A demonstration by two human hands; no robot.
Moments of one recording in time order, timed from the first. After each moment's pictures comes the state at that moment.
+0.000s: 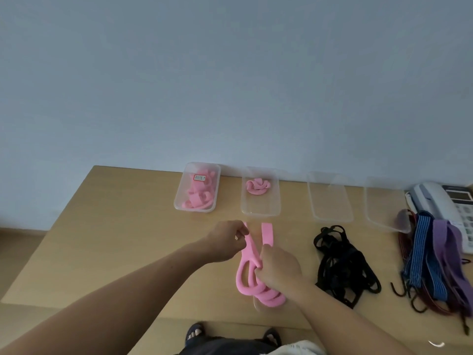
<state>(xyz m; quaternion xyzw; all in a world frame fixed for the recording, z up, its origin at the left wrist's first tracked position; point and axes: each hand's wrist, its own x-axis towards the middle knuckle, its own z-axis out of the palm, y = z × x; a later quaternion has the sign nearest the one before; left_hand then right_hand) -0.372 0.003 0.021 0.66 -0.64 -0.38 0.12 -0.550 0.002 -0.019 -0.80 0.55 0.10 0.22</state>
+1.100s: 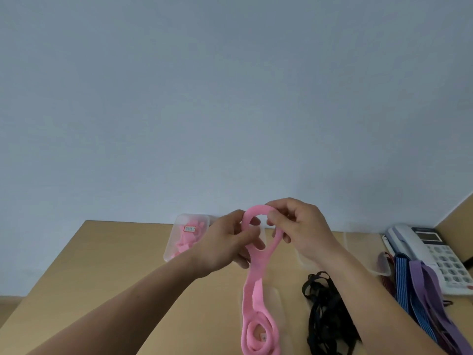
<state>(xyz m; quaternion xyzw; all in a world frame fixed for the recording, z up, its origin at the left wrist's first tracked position) -0.388 -0.002 0.171 0.51 -0.56 -0.53 0.37 -0.575 -0.047 0.192 -0.68 0.46 -0.36 0.43</state>
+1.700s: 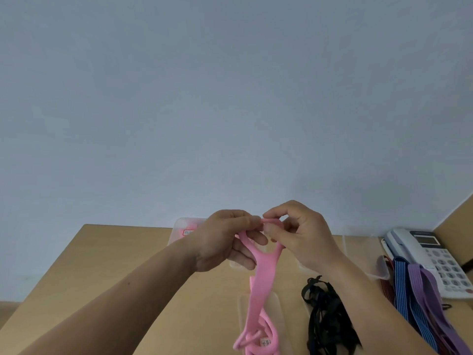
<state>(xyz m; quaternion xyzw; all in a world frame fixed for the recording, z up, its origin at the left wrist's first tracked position) -0.384 -0.009 0.198 0.44 -0.45 -0.68 0.37 -0.578 -0.038 0.192 -0.73 0.41 -0.40 0.37</state>
